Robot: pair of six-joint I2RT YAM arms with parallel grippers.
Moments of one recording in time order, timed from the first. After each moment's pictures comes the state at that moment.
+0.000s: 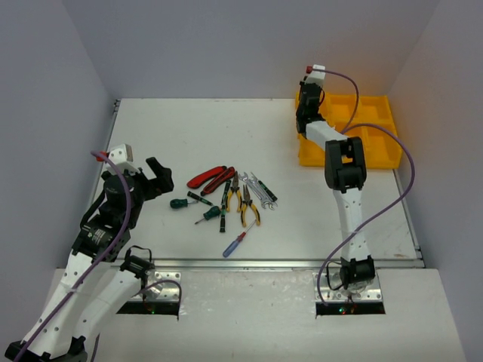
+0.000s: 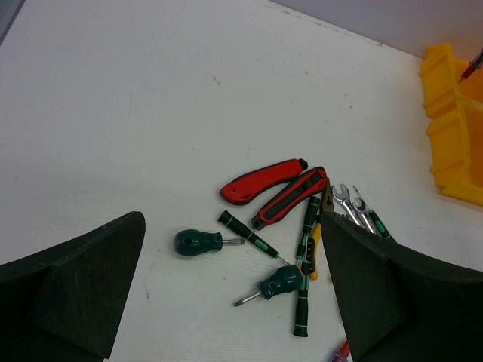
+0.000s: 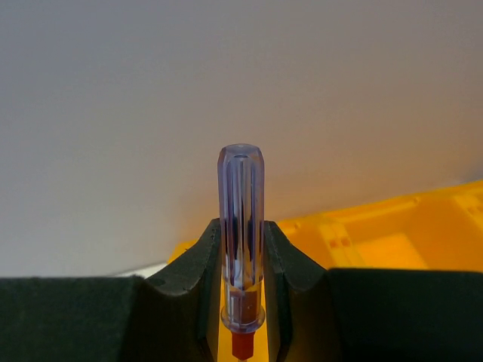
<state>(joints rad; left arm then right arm) -0.33 0.58 0.78 -0.56 -0.37 -0.45 0.17 2.58 2.03 0.60 0.49 -0.05</state>
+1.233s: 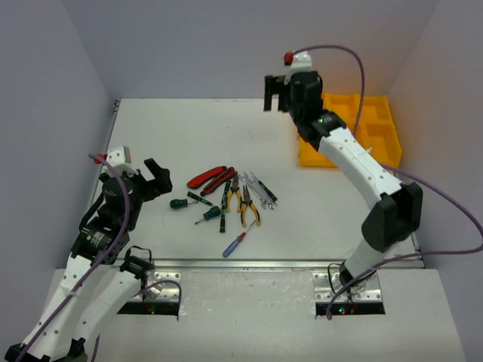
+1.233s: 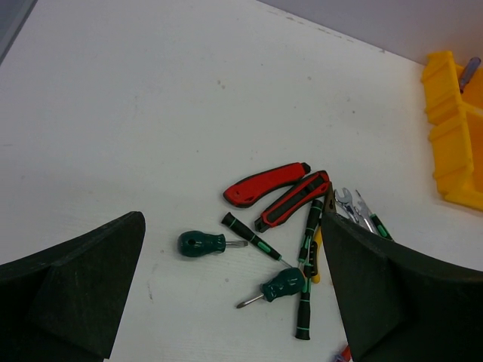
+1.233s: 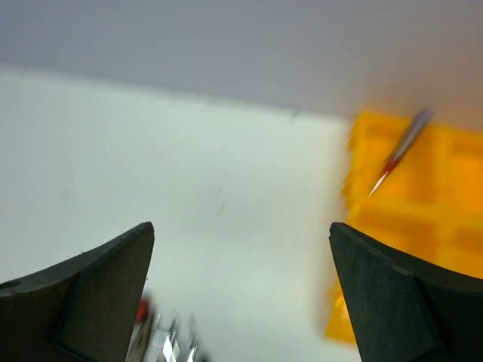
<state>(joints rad) -0.33 0.56 0.77 -0.57 -0.39 -0.45 0.44 1.70 1.61 -0.15 0.34 0.08</state>
